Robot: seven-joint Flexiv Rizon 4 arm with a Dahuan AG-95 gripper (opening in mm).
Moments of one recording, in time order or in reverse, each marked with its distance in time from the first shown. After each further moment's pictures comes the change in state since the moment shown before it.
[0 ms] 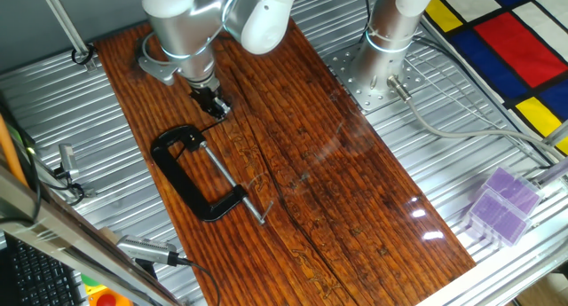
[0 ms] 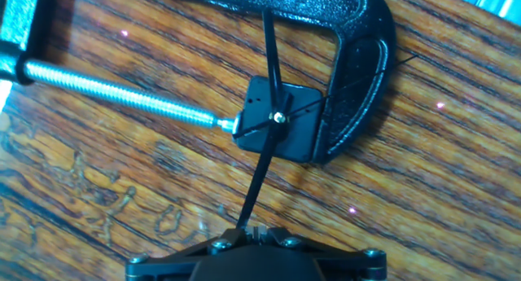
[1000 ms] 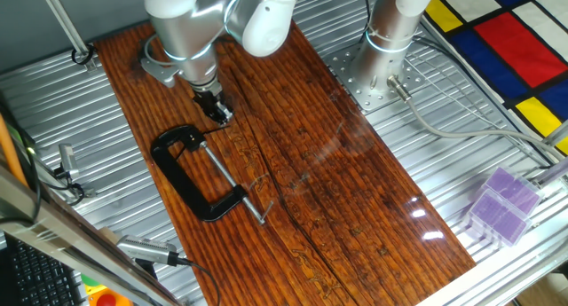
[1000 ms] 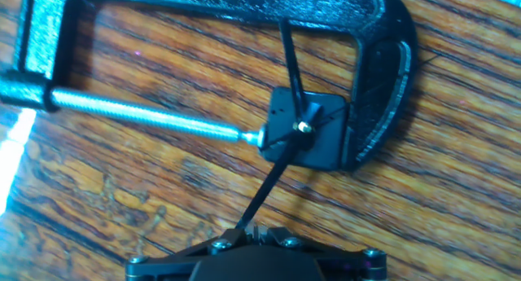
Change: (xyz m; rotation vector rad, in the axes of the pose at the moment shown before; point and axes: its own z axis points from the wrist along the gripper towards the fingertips) arm -0.016 0.026 0.003 -0.045 -0.026 0.074
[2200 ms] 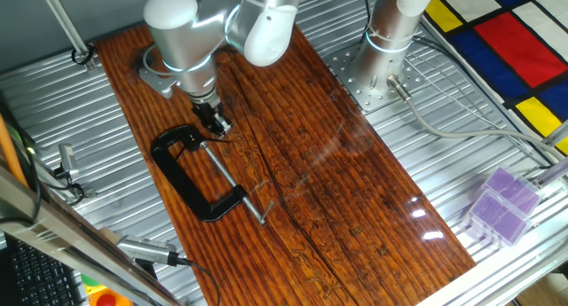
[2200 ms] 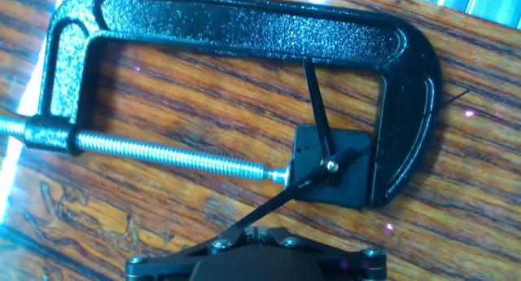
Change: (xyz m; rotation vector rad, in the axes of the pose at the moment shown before) arm -0.025 0.013 -0.002 0.000 -0.021 0.017
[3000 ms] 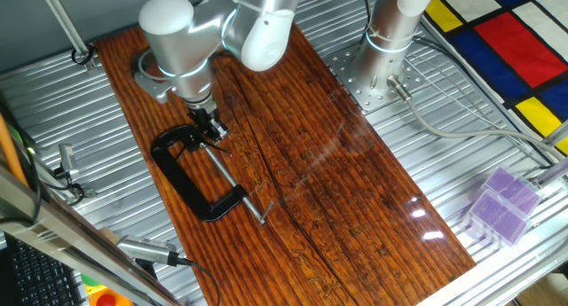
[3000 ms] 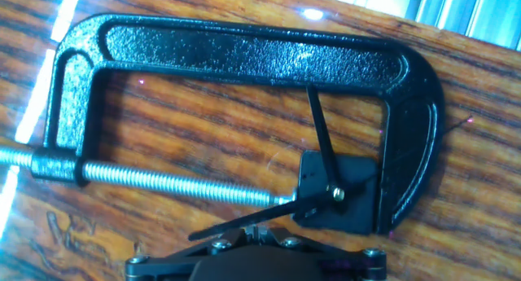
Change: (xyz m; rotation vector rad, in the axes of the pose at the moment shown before) arm -0.021 0.004 0.000 0.002 -0.009 0.019
